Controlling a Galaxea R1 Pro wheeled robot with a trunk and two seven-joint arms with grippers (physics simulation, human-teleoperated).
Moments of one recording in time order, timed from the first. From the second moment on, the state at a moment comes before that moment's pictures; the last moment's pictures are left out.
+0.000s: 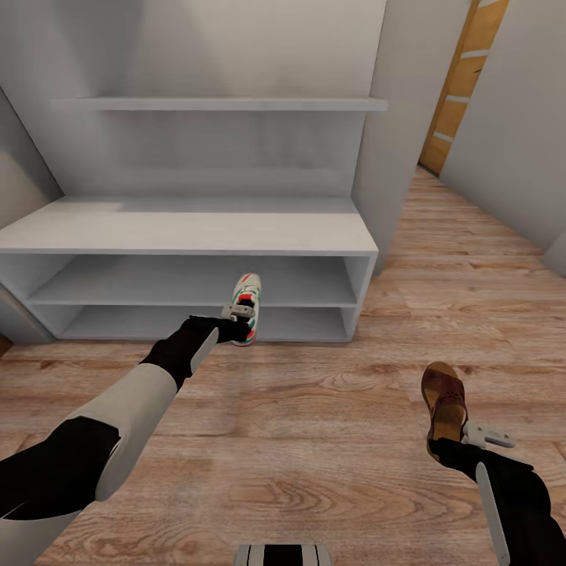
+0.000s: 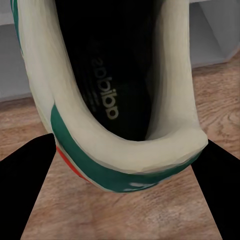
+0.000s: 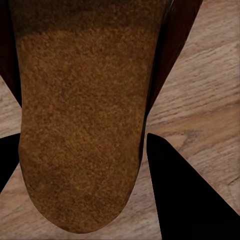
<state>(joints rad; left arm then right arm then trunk) -1.15 -0.06 -0.27 -0.47 0.17 0.50 -0.11 -0.25 -0.03 -0.36 -1.51 0.04 0.90 0.00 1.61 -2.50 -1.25</state>
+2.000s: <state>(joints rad) -1.15 -0.05 -0.22 -0.48 0.16 0.50 -0.11 -0.25 -0.03 -0.36 -1.51 0.04 0.90 0.00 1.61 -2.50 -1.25</state>
